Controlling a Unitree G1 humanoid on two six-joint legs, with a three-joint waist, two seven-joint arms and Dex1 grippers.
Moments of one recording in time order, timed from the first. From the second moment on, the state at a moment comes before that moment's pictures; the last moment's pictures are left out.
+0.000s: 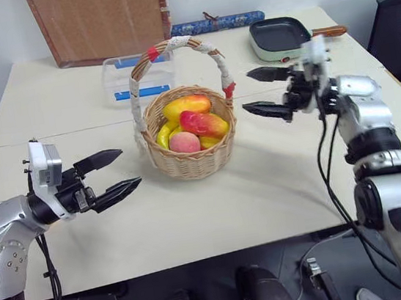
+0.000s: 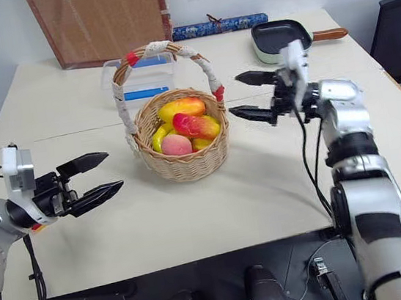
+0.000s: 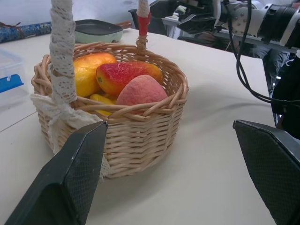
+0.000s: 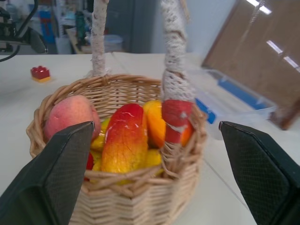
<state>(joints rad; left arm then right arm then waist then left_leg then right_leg) -0.18 0.77 0.39 -0.26 -0.76 0.56 -0.98 -1.18 -0.47 -0.06 1.04 0.27 -0.08 1.44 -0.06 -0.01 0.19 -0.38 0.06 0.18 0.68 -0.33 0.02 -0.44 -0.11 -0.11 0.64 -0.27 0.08</state>
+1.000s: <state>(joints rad) -0.26 0.73 0.28 -0.21 -0.74 0.51 -1.00 -0.56 -0.63 -0.40 0.12 0.47 0.36 1.12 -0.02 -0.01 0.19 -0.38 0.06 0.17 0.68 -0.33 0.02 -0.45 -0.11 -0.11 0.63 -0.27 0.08</state>
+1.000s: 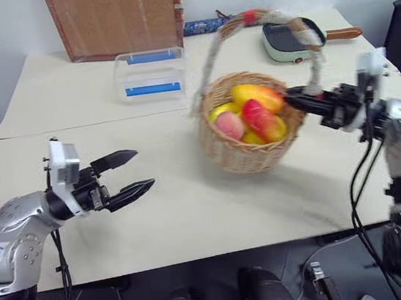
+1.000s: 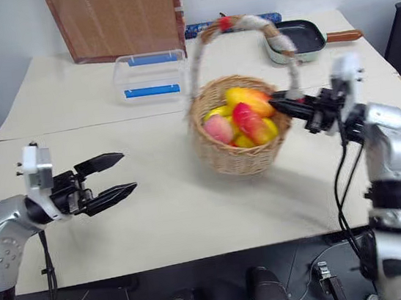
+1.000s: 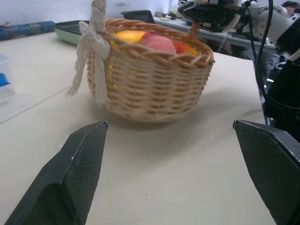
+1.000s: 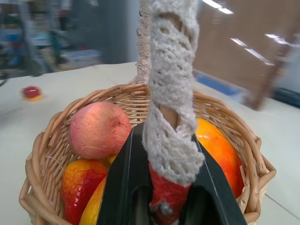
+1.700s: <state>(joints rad) -0.32 0.74 0.23 -0.08 -0.68 0.47 -1.08 -0.38 -0.78 -0.56 0.29 0.42 0.27 0.79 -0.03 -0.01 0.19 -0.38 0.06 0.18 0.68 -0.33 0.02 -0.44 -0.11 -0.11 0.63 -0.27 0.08</state>
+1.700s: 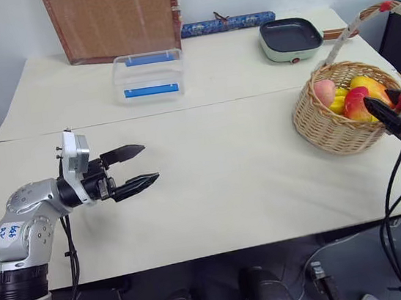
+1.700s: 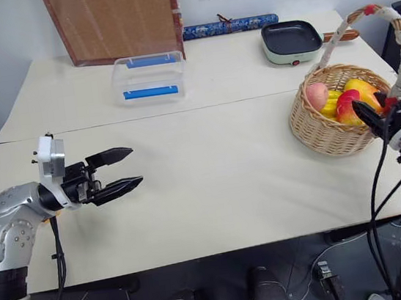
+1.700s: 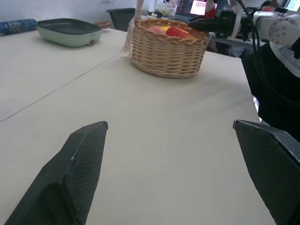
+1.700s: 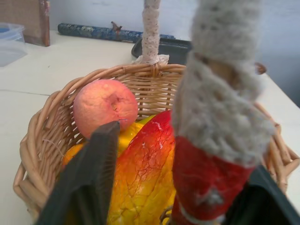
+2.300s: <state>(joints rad) 0.18 0.82 0.41 -0.28 -0.50 0.25 -1.07 0.01 -0.82 -0.44 0.08 0.50 -0.10 1.42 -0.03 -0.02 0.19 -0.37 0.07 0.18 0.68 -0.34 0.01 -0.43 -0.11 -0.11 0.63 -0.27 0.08</state>
